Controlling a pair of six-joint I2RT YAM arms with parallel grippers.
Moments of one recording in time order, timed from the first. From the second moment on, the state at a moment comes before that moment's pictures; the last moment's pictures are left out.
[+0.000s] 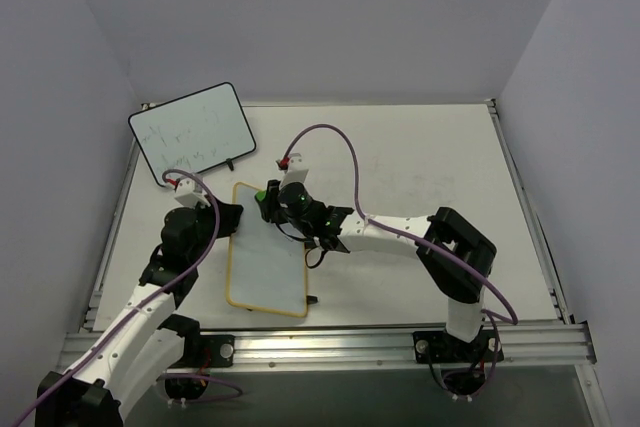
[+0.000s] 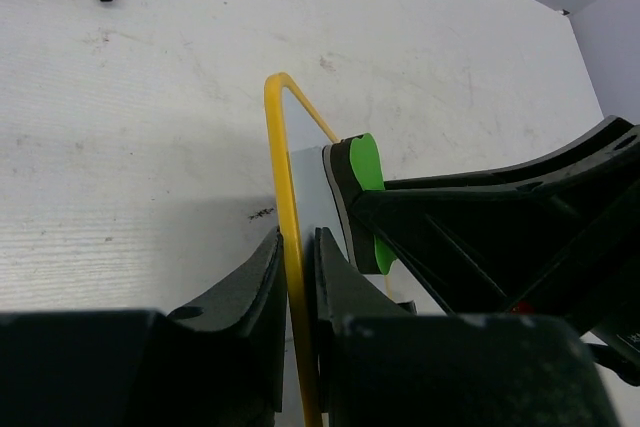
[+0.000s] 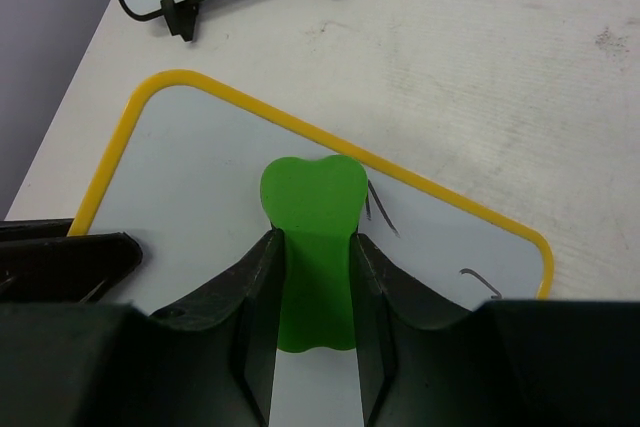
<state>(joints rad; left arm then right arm) -0.31 0.78 0.38 0.13 0.00 -0.59 1.01 1.85 1.16 0.26 0.33 0.59</state>
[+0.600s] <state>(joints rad) -0.31 0.75 0.33 0.20 0.00 -0.58 0.95 1.84 1.04 0.28 0.37 0.63</state>
